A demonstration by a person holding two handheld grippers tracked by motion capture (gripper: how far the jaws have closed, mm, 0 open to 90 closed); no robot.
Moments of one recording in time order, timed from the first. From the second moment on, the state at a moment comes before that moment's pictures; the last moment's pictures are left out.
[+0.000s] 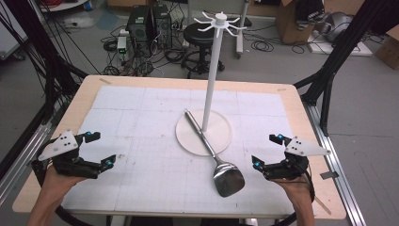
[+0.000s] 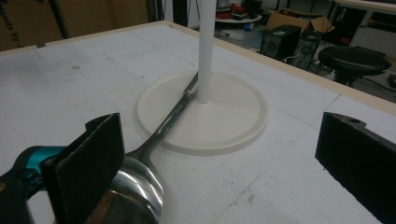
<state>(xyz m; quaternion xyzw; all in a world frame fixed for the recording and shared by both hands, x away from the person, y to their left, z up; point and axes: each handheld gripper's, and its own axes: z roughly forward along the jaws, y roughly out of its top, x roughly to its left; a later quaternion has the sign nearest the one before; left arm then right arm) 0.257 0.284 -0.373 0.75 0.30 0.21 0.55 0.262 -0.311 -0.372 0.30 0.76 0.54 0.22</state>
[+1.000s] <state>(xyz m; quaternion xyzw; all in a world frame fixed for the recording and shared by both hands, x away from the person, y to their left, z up) 0.258 0.283 -0.376 0.76 0.29 0.21 0.54 0.280 -0.280 -0.353 0.25 0.81 0.51 0.17</state>
